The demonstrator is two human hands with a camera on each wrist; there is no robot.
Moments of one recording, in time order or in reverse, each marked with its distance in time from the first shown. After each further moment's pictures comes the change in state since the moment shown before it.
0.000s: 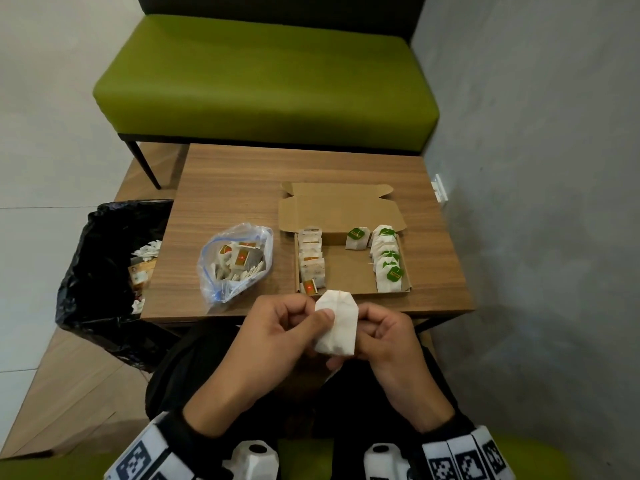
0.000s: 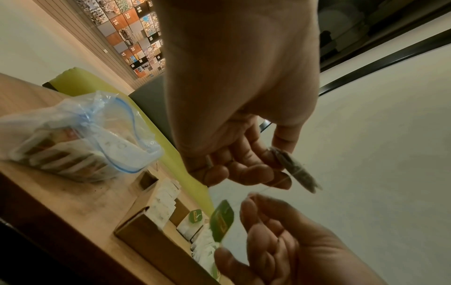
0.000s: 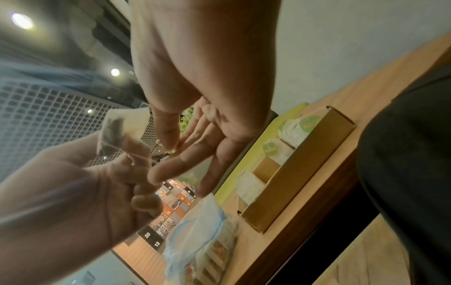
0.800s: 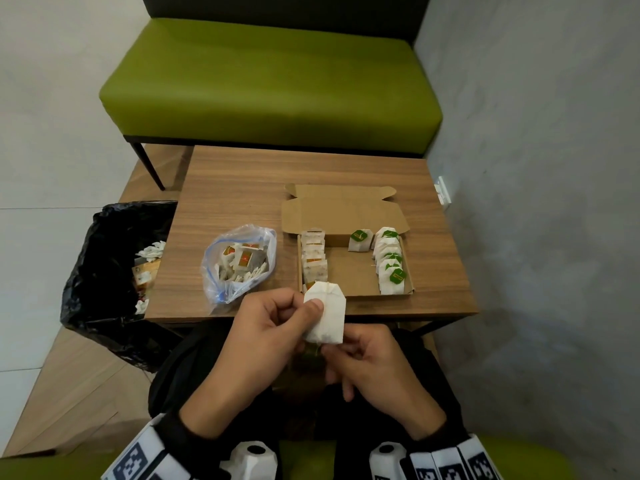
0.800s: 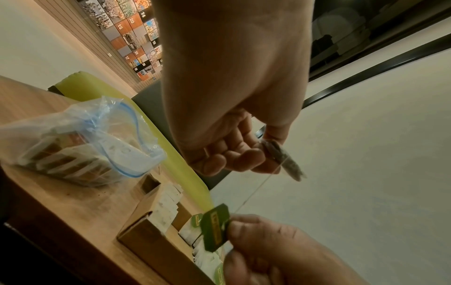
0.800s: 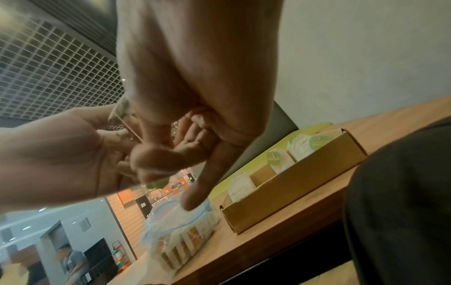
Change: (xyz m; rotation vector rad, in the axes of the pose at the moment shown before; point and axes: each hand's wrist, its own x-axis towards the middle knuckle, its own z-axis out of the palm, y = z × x) left_hand -0.001 -0.003 -0.006 -0.004 0.128 0.004; right_hand -0.003 0.005 0.005 -0.359 -0.194 0.012
